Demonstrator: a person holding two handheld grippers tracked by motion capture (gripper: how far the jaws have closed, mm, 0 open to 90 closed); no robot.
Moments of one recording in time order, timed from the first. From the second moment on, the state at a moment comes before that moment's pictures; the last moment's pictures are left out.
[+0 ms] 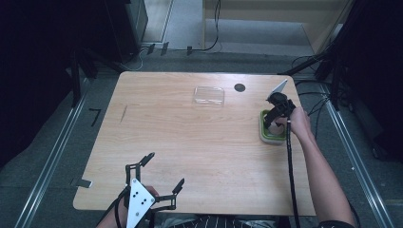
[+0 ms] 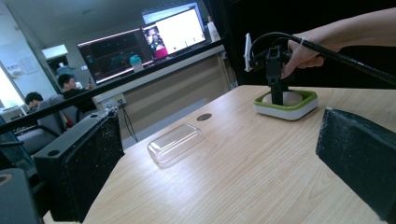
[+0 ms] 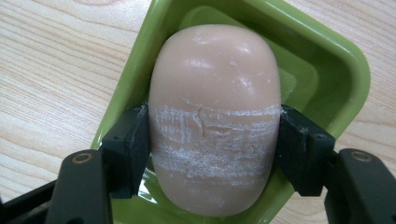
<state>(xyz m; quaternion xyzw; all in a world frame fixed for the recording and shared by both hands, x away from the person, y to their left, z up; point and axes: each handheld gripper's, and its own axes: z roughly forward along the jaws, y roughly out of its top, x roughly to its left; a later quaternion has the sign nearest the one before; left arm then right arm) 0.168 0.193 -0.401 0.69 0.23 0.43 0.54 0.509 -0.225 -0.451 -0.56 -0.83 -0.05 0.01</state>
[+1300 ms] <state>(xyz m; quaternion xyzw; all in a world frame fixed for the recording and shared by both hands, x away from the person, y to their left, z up) 0.167 0.193 -0.401 0.69 0.23 0.43 0.54 0.483 -0.207 -0.415 -0.51 -0.86 -0.07 0.01</state>
